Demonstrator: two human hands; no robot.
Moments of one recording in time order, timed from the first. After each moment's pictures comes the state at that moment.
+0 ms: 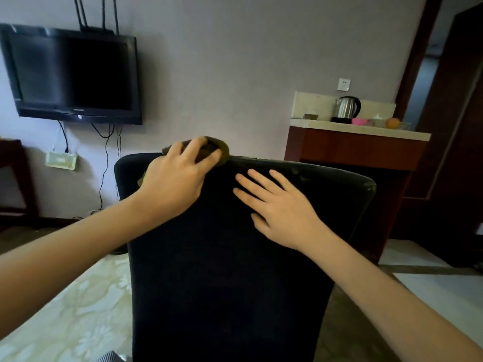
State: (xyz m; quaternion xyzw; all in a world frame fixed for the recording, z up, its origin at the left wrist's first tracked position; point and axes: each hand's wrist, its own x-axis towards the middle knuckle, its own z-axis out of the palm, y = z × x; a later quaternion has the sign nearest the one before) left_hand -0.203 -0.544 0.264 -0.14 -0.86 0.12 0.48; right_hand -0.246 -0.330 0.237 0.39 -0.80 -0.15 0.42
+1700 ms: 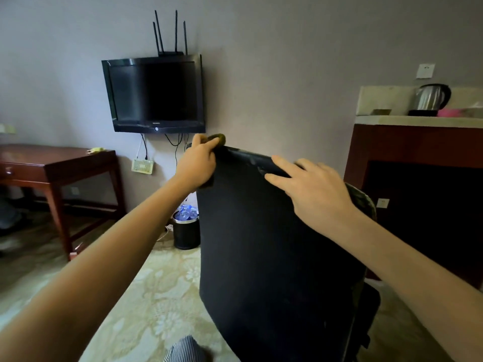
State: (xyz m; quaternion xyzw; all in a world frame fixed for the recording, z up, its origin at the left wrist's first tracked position) left_hand -0.252 -0.661 0.272 0.06 -0.91 -0.17 0.39; right_hand -0.215 -0.415 0.271 0.38 -0.85 -0.08 0.37
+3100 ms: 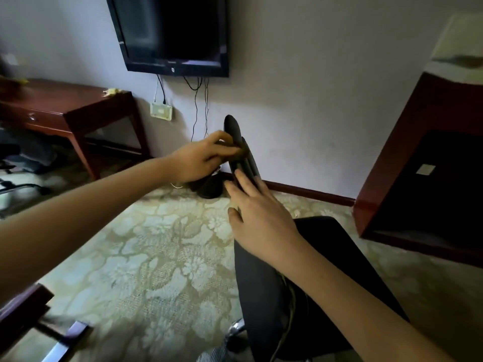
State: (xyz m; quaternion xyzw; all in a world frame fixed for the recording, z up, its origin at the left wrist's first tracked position) left_hand -0.293 -0.757 0.318 -0.11 -0.97 -0.17 0.15; right_hand -0.256 -0.548 0.307 0.44 -0.88 0.17 0.01
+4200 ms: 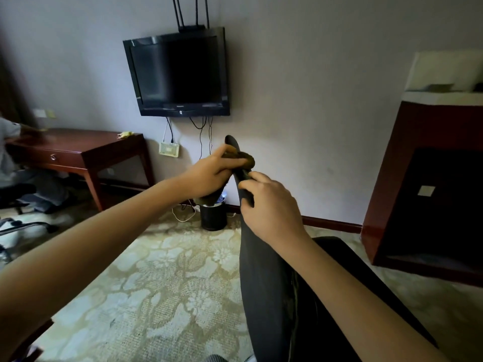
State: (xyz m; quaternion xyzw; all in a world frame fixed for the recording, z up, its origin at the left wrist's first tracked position) left_hand -0.248 -0.711 0.302 -0.10 -0.95 -0.17 0.22; right_hand -0.237 -0.532 0.278 0.40 -0.84 0.29 0.24
